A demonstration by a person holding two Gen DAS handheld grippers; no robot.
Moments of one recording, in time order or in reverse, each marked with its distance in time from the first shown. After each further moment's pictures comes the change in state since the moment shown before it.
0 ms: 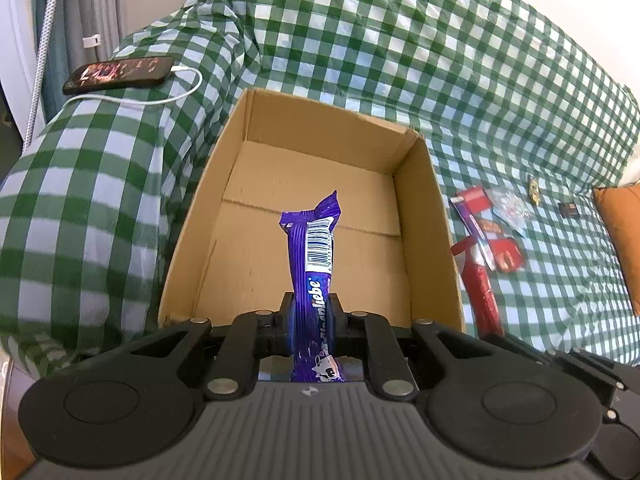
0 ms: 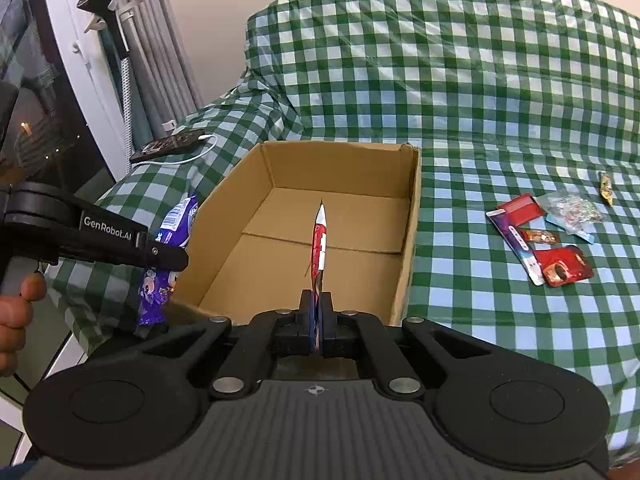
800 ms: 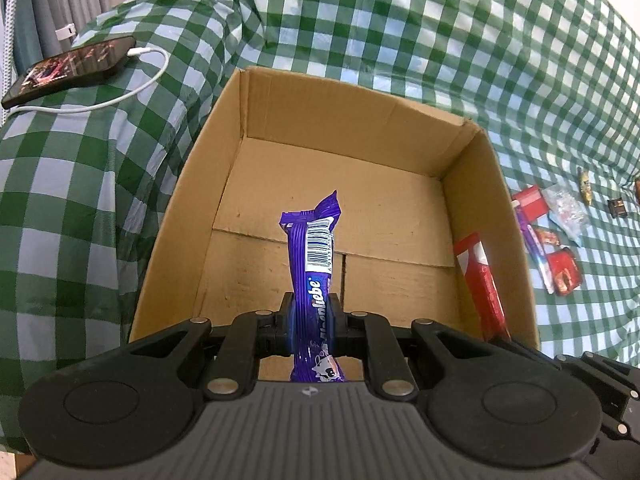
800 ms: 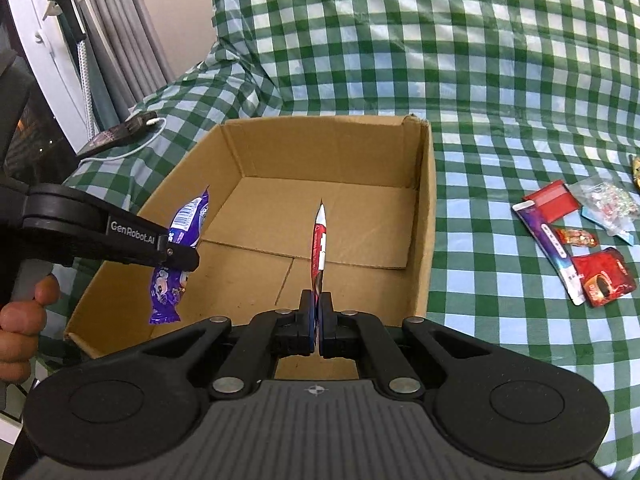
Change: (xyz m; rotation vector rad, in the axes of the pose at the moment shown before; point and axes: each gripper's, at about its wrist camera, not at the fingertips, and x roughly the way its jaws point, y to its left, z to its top) left arm 0.121 0.002 0.059 0.025 0.083 0.073; right arm 0.116 -0.021 0.030 0.038 0.088 -0.008
